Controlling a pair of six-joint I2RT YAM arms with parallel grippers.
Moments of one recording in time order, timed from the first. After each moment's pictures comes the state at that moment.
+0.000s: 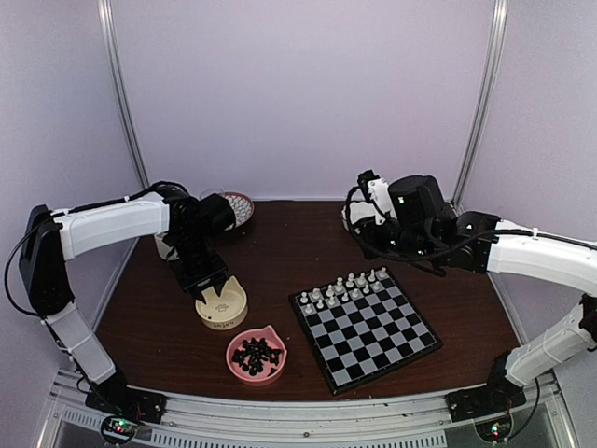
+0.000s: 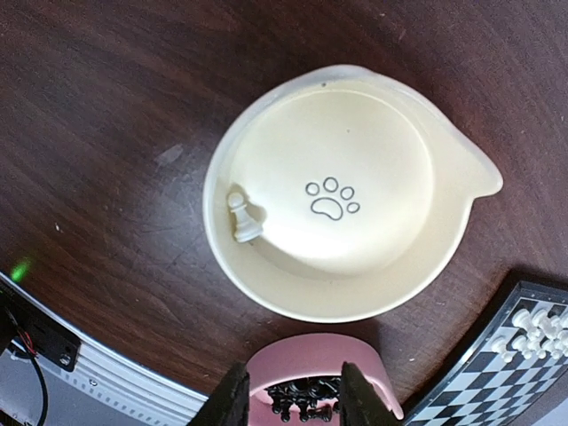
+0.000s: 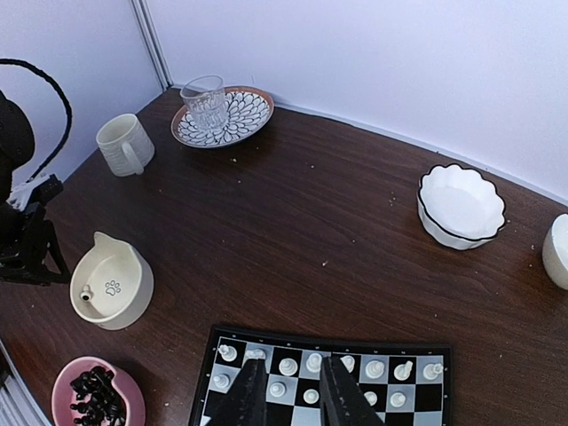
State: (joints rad) left arm -0.67 1.67 1.35 -1.17 0.03 -1.32; right arm 0.91 1.33 1.12 -0.28 0.31 0.28
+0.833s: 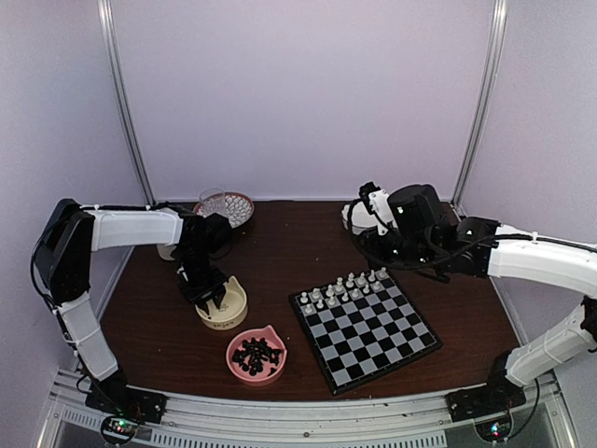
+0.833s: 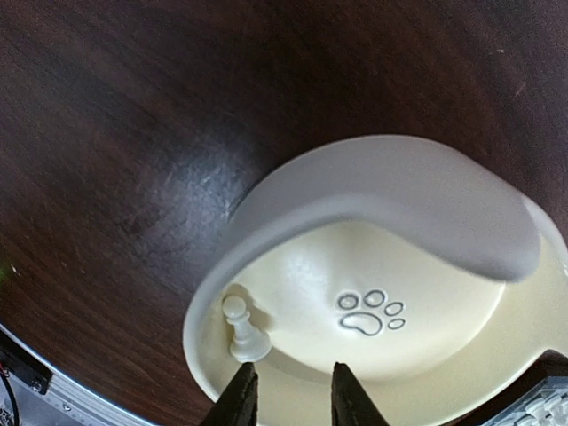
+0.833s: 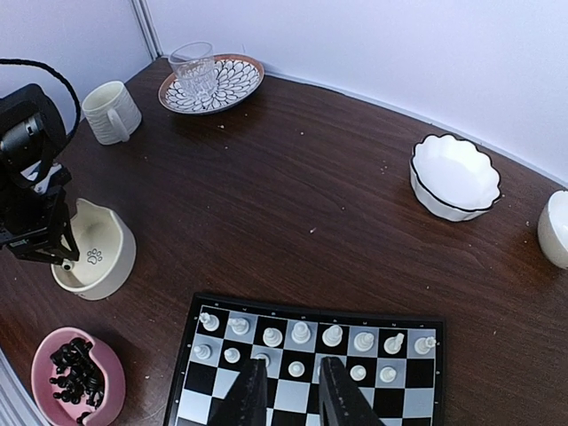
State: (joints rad) left arm -0.59 1.80 1.24 -1.01 0.07 -1.34; right arm 0.90 1.32 1.07 -0.33 0.31 0.28
